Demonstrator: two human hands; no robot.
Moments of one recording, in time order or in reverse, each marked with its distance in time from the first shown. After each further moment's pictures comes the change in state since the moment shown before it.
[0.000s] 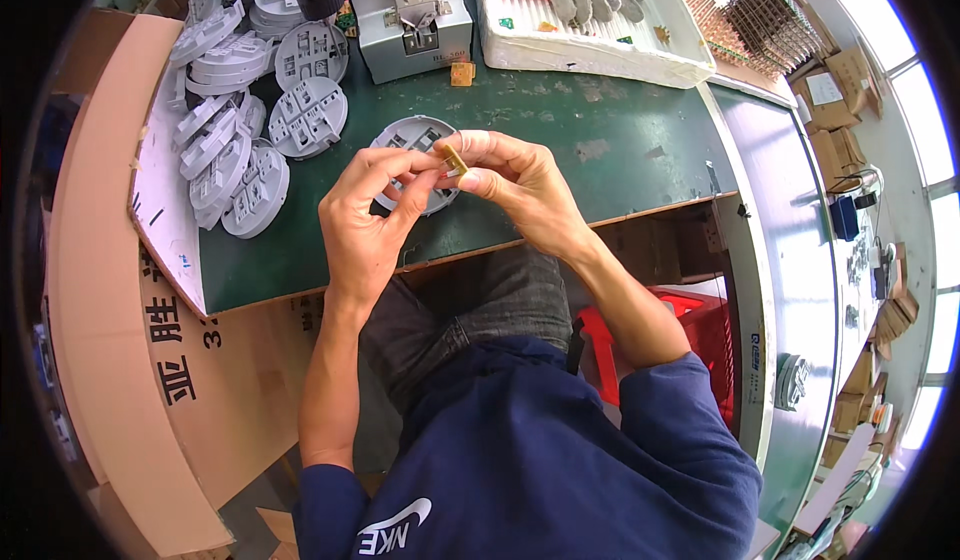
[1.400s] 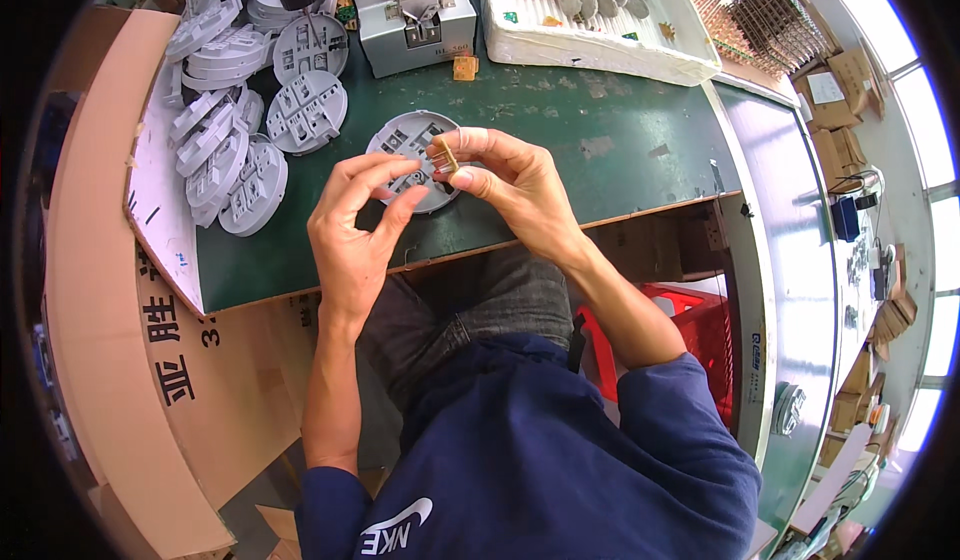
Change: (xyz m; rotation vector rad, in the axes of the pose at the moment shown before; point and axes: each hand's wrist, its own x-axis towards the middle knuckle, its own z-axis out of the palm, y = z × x) left_hand -0.014 -0.007 -0.013 0.076 0.035 0.004; right_hand 0.001 0.012 0.007 -0.059 0.083 0.023
